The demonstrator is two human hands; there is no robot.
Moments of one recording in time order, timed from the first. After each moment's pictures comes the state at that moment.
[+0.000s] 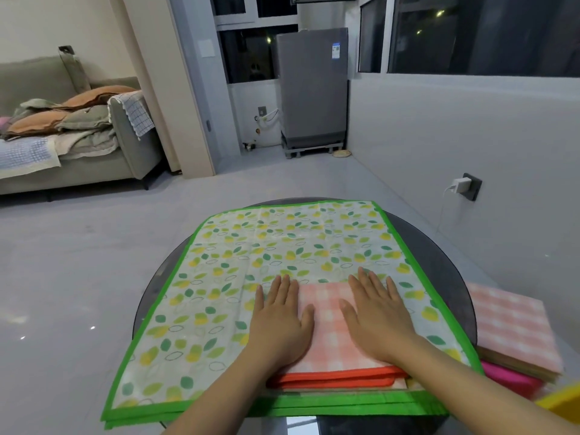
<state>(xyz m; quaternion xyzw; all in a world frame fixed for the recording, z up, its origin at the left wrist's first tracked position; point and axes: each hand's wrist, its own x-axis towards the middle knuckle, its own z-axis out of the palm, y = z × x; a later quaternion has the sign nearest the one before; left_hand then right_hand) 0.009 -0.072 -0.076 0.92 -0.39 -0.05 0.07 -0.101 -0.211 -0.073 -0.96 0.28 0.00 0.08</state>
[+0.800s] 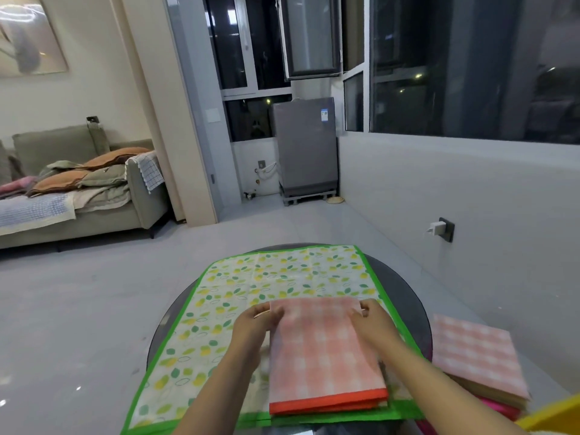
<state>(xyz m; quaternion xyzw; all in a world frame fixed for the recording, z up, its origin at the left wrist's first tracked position) -0.001 -0.052 -0.013 0.70 -0.10 -0.21 0.67 -0.126 -0.226 -0.034 -0.79 0.40 -0.18 0.44</state>
